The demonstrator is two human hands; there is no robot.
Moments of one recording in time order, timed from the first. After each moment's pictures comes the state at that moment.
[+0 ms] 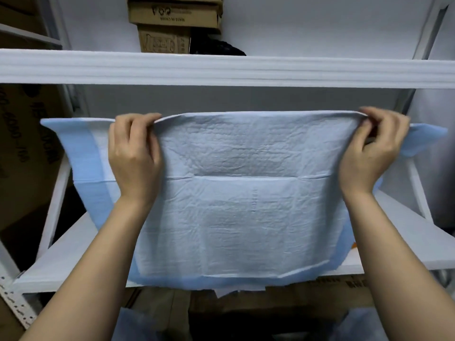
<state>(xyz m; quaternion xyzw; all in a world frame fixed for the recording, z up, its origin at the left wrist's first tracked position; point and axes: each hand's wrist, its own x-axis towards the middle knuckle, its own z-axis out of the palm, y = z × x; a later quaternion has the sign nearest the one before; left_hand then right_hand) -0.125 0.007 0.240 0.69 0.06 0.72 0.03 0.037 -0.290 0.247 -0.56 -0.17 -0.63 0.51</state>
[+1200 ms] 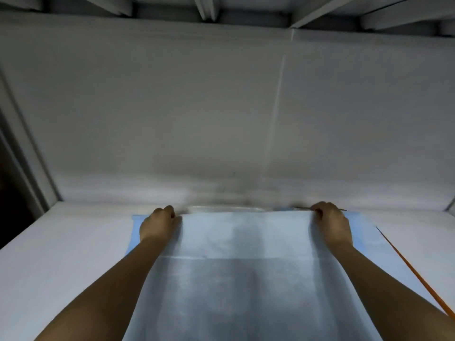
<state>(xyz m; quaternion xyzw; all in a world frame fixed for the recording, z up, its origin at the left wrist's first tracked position) 0.198 0.200 -0.001 0.92 0.33 0.14 0.14 0.369 -0.156 0.019 -0.94 -0.14 -0.14 0.28</state>
